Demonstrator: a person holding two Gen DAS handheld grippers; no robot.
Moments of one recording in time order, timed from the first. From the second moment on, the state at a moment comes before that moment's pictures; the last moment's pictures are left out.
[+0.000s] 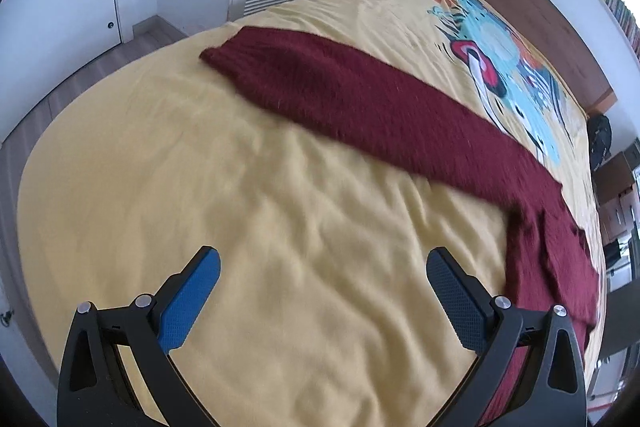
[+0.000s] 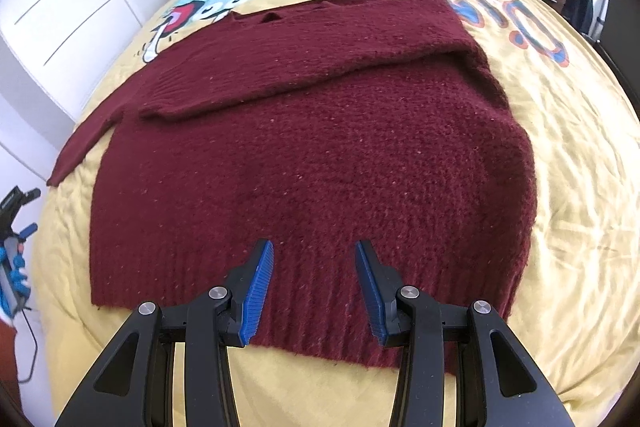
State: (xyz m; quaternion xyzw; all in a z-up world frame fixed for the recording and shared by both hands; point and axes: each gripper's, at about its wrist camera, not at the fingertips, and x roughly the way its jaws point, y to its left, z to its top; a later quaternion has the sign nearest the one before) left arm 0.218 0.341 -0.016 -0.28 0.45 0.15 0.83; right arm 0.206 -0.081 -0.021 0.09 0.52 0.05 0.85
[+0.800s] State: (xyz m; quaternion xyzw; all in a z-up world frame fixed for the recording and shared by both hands) left arm 0.280 0.458 -0.068 -0.47 0.40 0.13 0.78; right arm 0.229 -0.081 -0.038 0.07 0.53 0.04 0.84
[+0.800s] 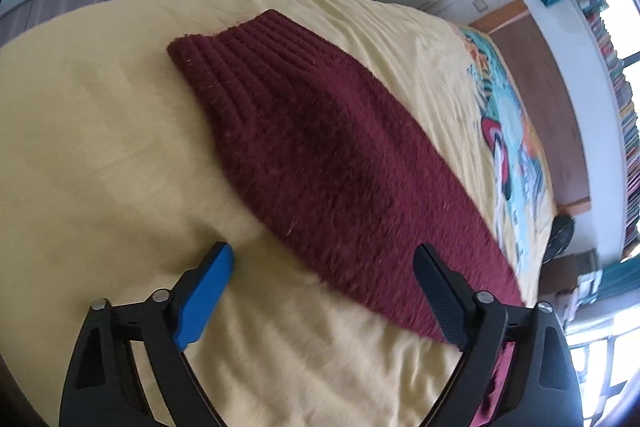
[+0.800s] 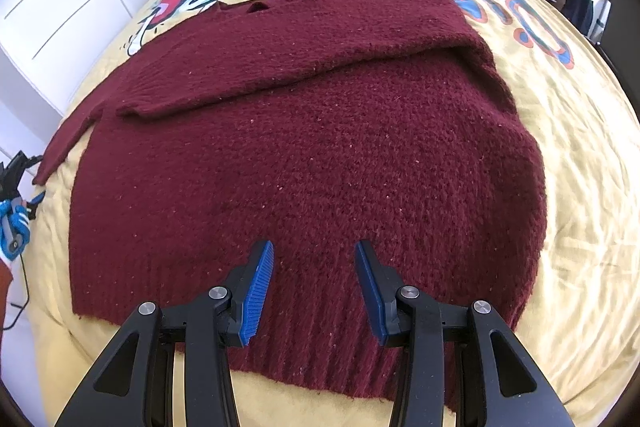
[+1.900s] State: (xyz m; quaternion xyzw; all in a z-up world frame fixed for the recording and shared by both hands) left arm 0.325 0.447 -0.032 -0.51 0.34 0.10 0.78; right arm 0.218 -0.109 -0.035 0.08 0.52 0.04 0.85
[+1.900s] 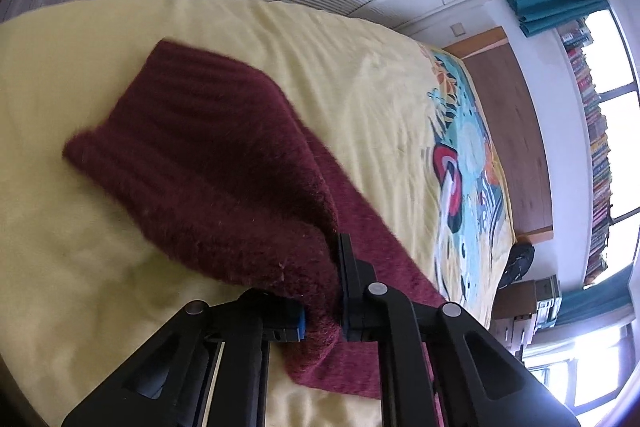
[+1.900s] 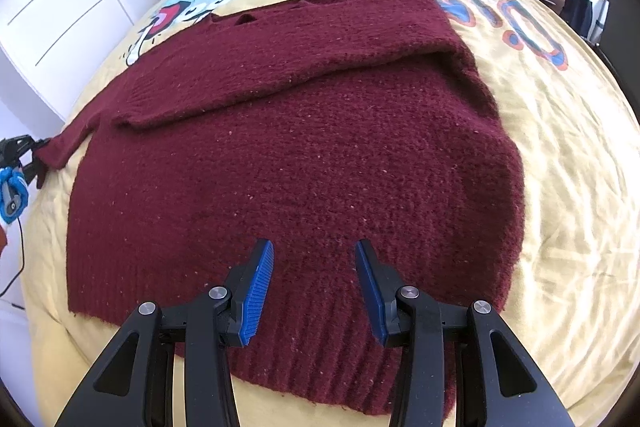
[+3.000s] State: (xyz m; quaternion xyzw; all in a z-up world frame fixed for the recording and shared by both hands) left arm 0.439 0.164 0.090 -0.45 0.37 -0.14 0.80; right arm 0.162 -0.197 -0.023 0.15 0.47 0.02 0.87
